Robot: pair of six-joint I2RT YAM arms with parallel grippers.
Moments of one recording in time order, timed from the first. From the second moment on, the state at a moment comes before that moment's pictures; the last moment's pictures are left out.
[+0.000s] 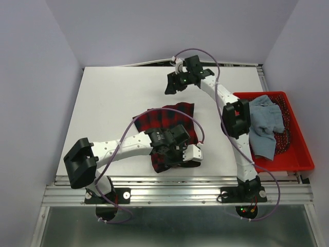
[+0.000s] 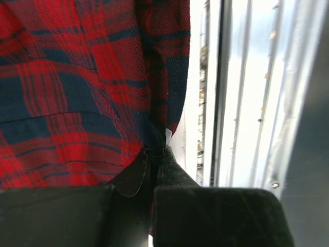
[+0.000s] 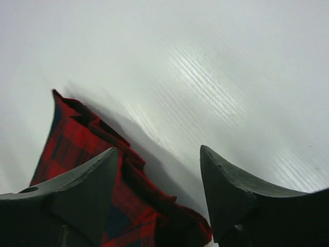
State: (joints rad) left arm -1.13 1.51 1.11 -0.75 0.26 0.43; right arm 0.40 2.34 2.22 -0.57 -0.62 0.00
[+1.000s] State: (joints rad) left arm -0.79 1.69 1.53 -0.96 0.32 0.58; right arm 0.51 2.32 1.71 -0.65 -1.01 -0.18
